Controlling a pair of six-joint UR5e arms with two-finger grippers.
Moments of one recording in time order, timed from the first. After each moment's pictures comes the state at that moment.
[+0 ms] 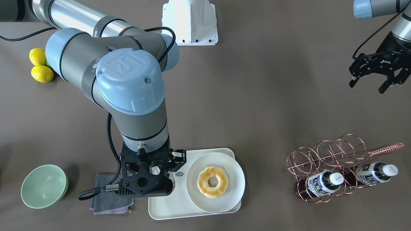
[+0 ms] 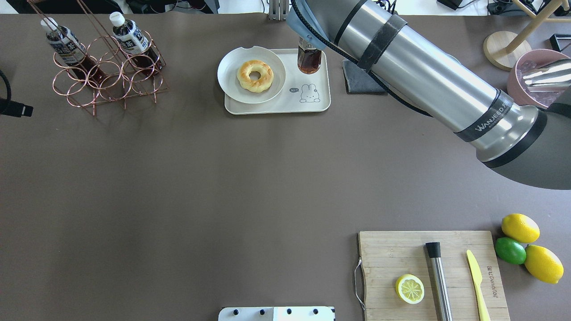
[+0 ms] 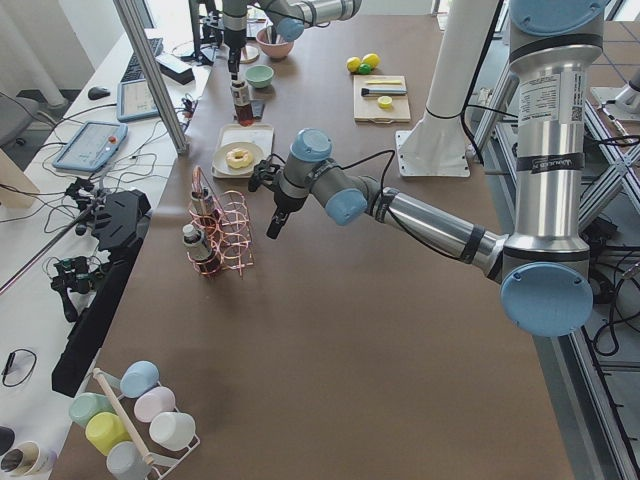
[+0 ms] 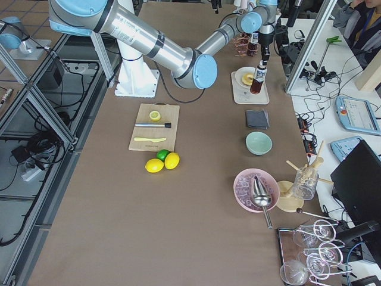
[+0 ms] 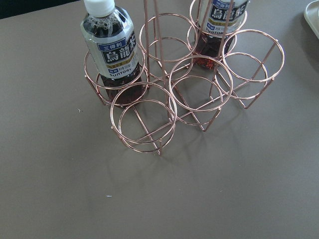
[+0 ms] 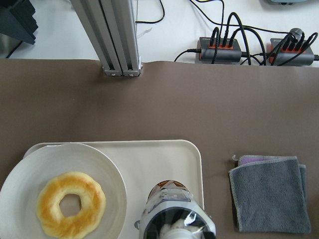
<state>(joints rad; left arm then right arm) -1.15 -1.52 -2.00 -2.00 -2.11 -0.53 0.94 -0.37 1.07 -1.62 1.99 0.85</state>
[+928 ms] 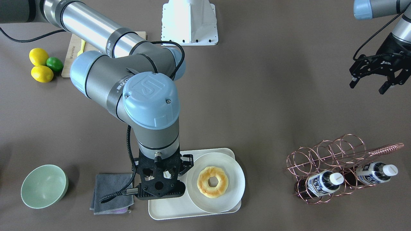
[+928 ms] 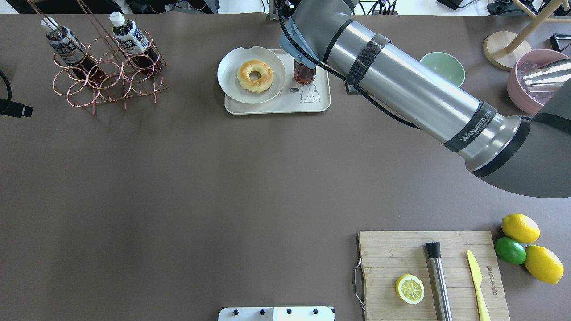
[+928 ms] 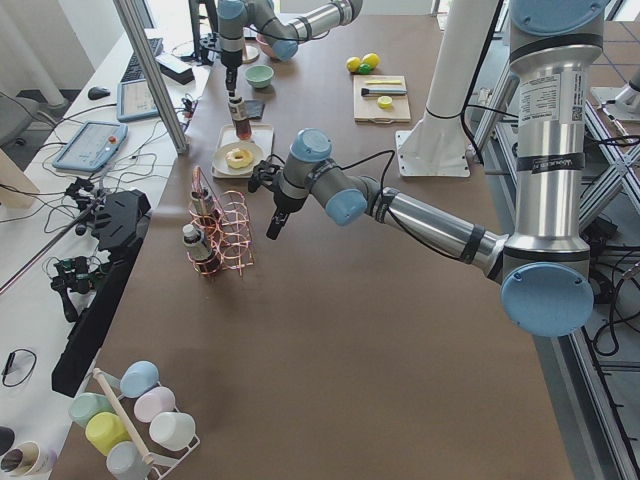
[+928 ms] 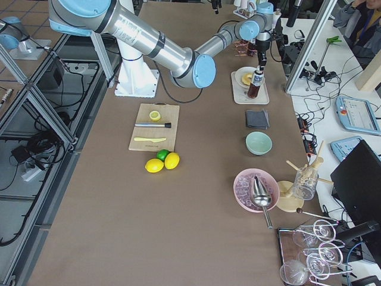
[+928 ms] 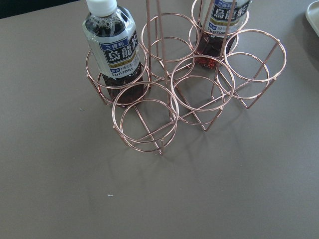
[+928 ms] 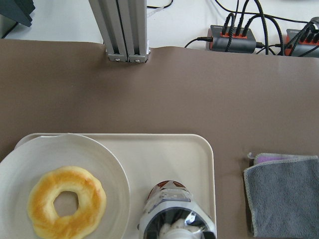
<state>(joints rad) -1.15 -1.52 -1.99 -2.00 -2.11 -0.53 0.89 -0.36 0.98 -1.54 1.96 0.85</state>
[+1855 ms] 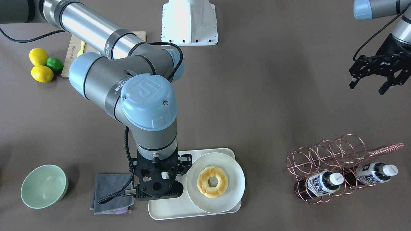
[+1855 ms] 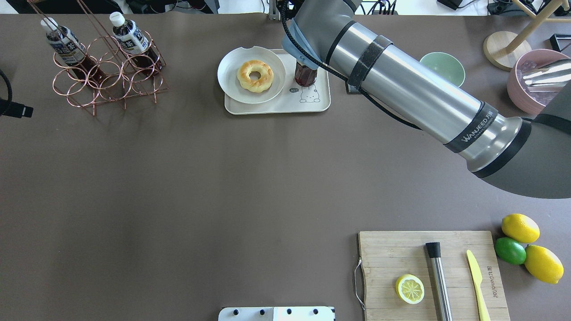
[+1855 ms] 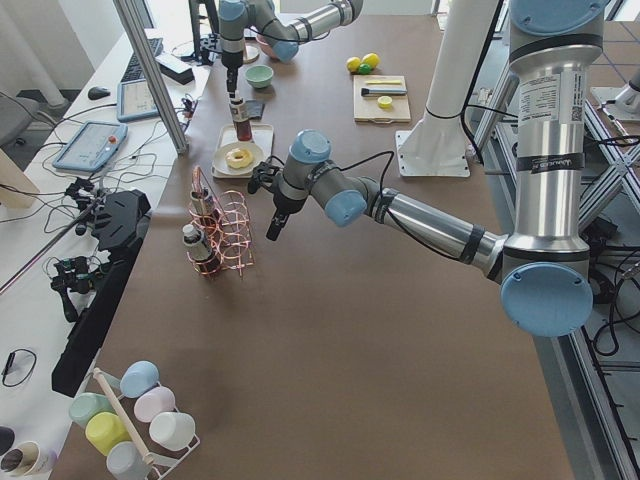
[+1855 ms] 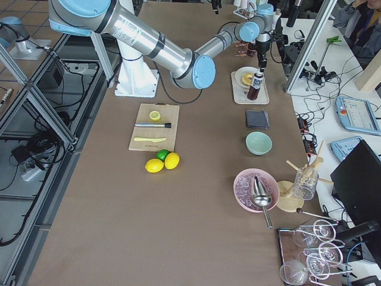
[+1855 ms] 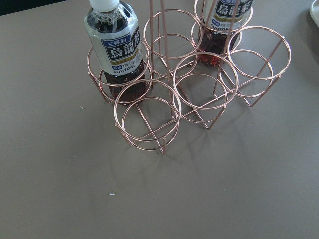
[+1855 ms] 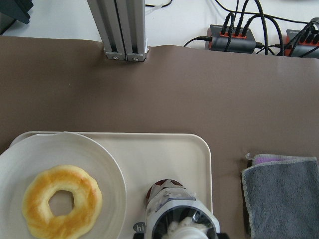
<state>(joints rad) -1.15 -1.52 -1.98 -2.00 -2.11 -0.53 0.89 -0.37 0.98 -1.53 1.96 0.84</state>
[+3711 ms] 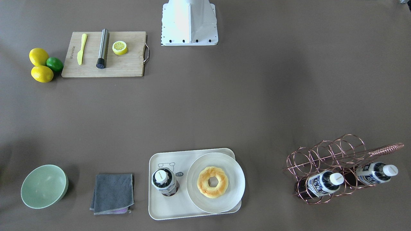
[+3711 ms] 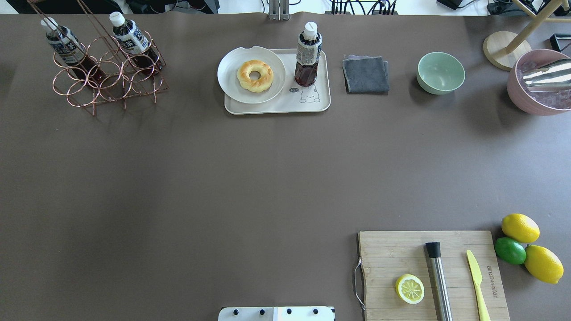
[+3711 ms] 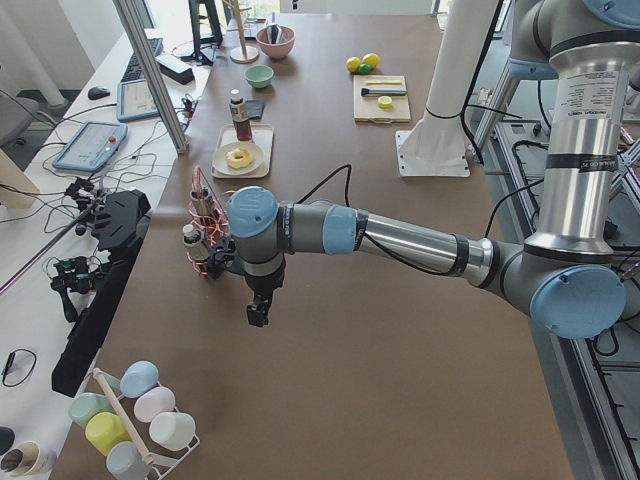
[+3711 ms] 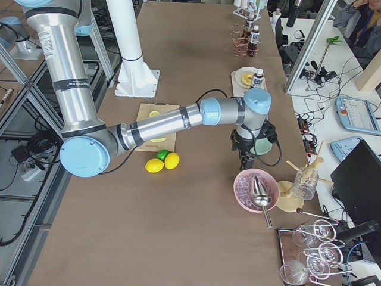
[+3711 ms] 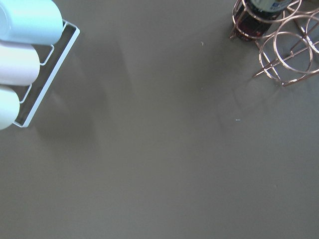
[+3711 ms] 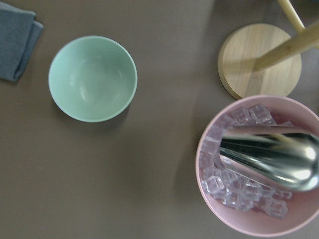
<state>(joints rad) -1.60 -1.61 -1.77 -1.37 -2.34 0.22 1.47 -1.34 1.69 -1.83 2.28 -0.16</state>
